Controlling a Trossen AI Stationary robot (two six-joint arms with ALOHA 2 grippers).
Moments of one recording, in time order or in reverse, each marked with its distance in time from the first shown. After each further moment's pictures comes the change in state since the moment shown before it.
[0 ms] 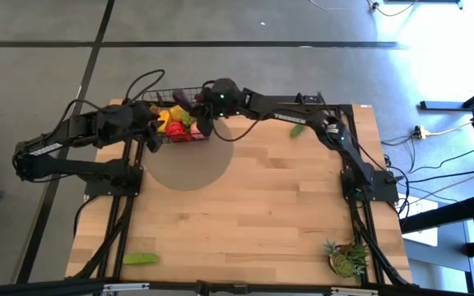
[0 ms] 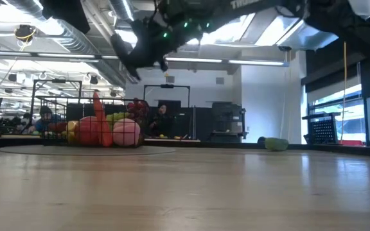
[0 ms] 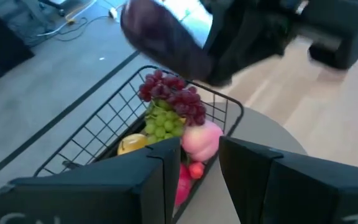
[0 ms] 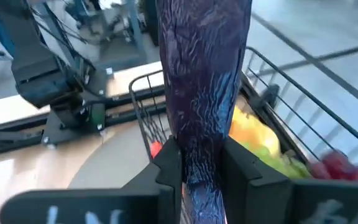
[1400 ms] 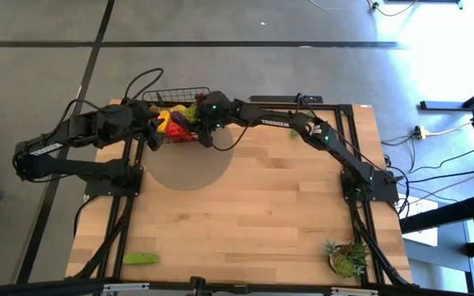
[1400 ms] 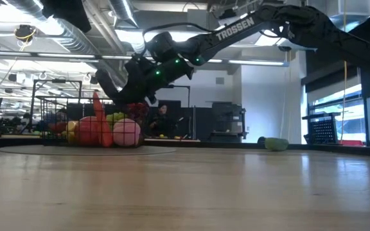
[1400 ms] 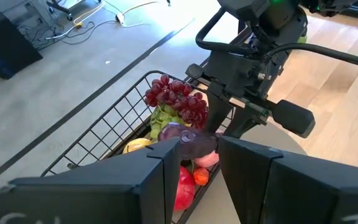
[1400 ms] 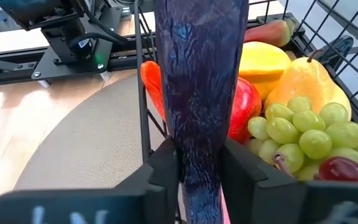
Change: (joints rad) left arm 0.000 0.000 0.000 0.020 -0.032 -0.001; right arm -0.025 0.198 0.000 0.083 -0.174 -0.130
